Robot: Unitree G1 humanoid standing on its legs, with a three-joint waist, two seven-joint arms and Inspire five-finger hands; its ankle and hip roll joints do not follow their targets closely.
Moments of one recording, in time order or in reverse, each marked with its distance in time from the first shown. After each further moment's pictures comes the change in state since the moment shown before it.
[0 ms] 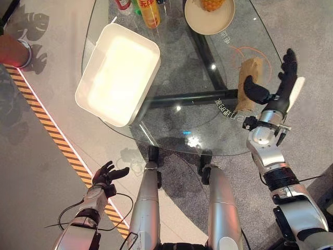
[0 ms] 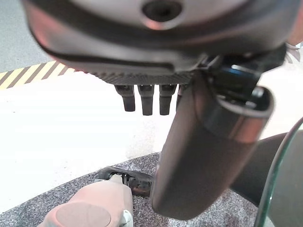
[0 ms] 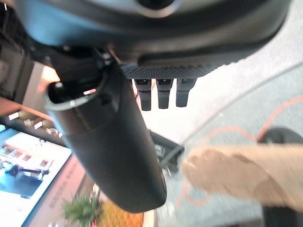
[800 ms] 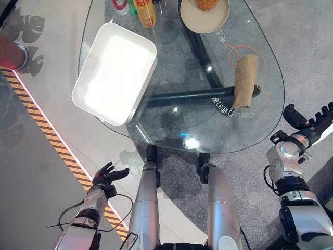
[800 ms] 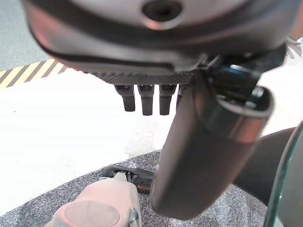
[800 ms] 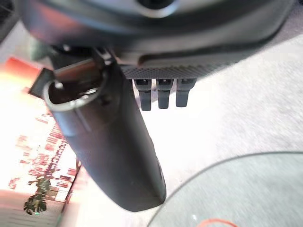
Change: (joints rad) left arm -0.001 0.003 0.000 0.011 0.004 -0.001 0.000; right arm 0.048 -0.035 -0.271 0.278 0.290 -0.156 -0.098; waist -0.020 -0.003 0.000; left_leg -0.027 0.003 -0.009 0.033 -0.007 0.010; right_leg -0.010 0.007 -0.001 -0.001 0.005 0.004
